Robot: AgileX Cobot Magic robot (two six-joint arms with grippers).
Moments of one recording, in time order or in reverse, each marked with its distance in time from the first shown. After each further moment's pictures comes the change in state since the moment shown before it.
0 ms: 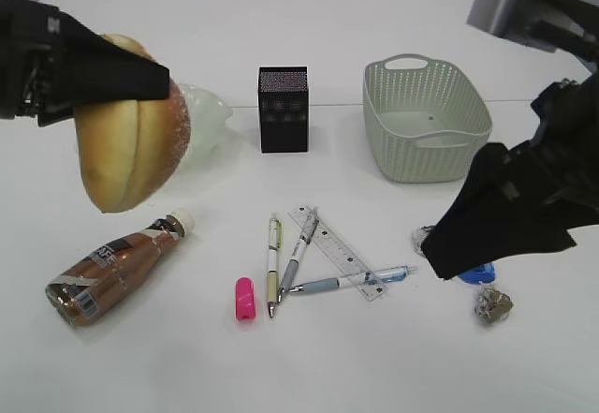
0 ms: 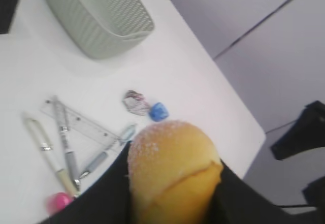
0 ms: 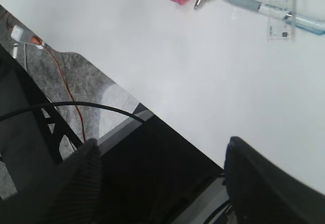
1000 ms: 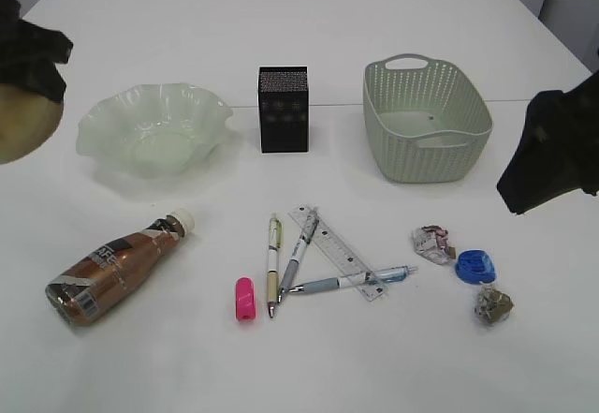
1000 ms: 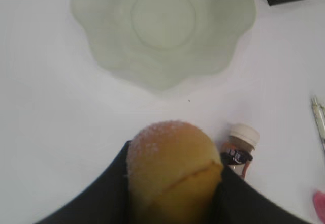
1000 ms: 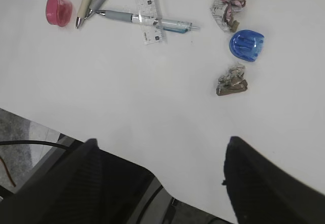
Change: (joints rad) left arm 0.004 0.273 -0.400 1.288 -0.074 -0.934; right arm 0.000 0.000 -0.116 -0.380 0.040 0.329
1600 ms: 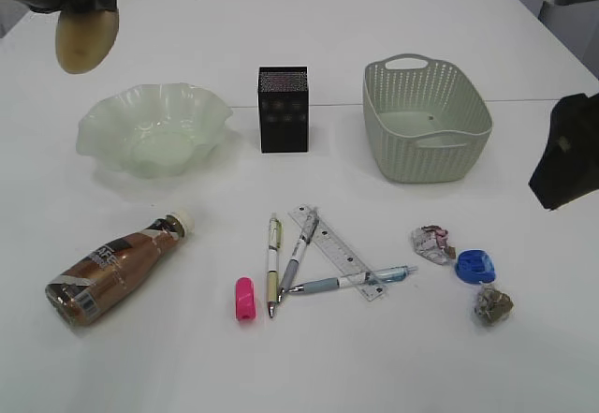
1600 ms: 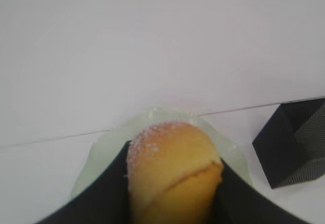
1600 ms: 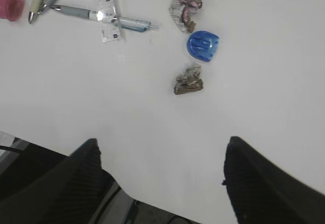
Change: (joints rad) left arm 0.000 0.223 -0.200 0.021 -0.472 -0.034; right arm 0.000 0.000 0.000 -0.128 0.005 0.002
